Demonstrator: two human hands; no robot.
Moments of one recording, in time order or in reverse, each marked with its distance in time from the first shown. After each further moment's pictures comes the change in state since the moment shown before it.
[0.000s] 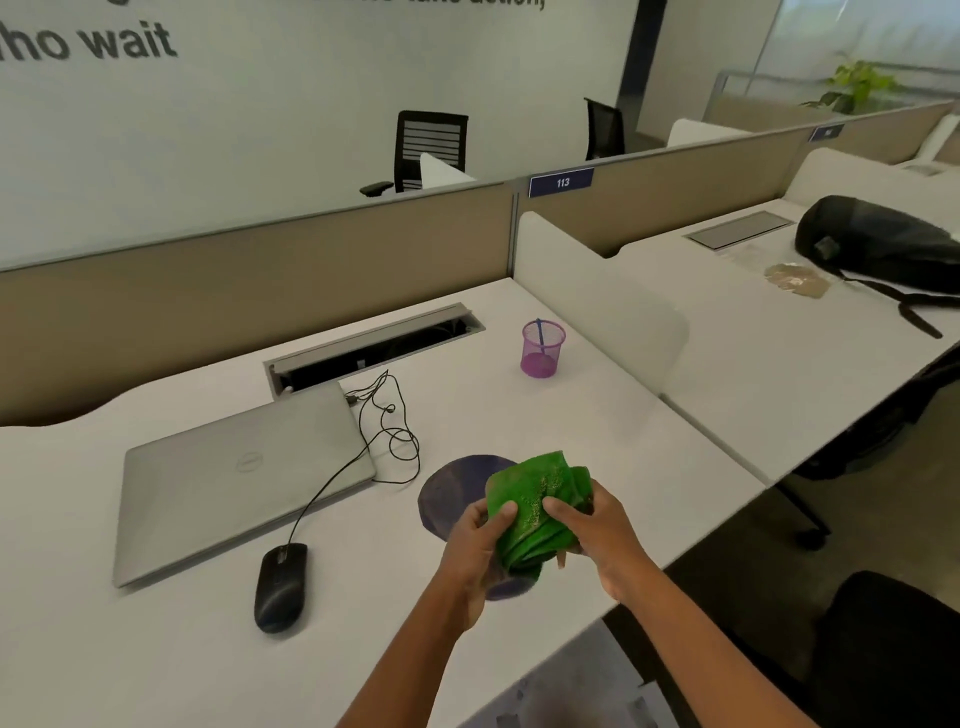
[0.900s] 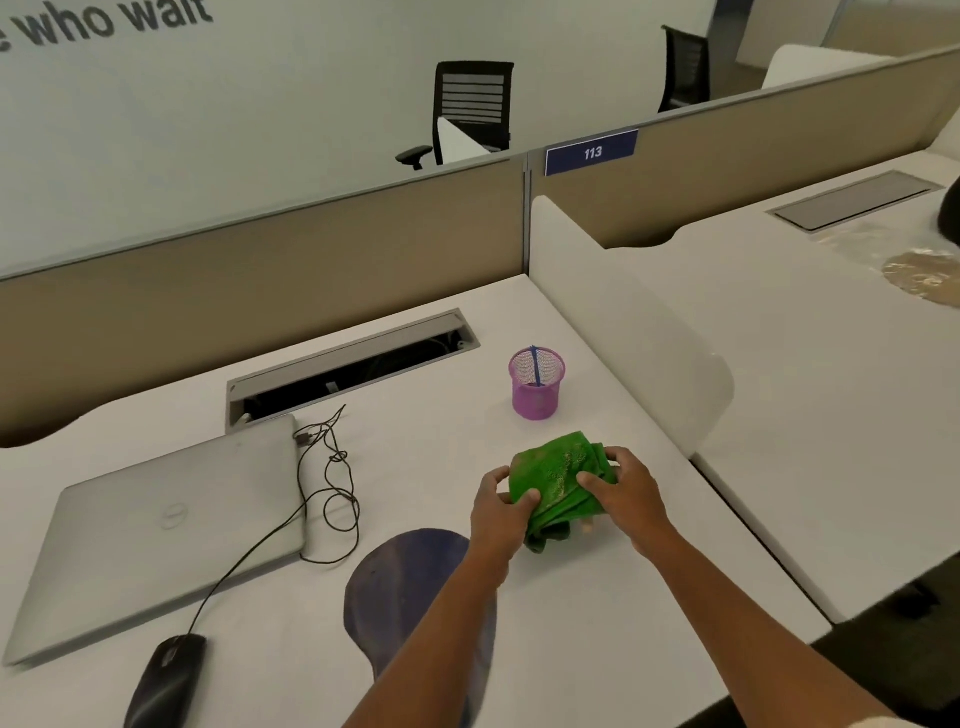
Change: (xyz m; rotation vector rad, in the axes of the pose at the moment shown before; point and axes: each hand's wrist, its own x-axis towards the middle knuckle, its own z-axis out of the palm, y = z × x) left_hand 0.228 0.025 0.105 0.435 0.418 0.086; right_hand 0.259 -0.030 -0.113 -0.485 0.033 -0.087
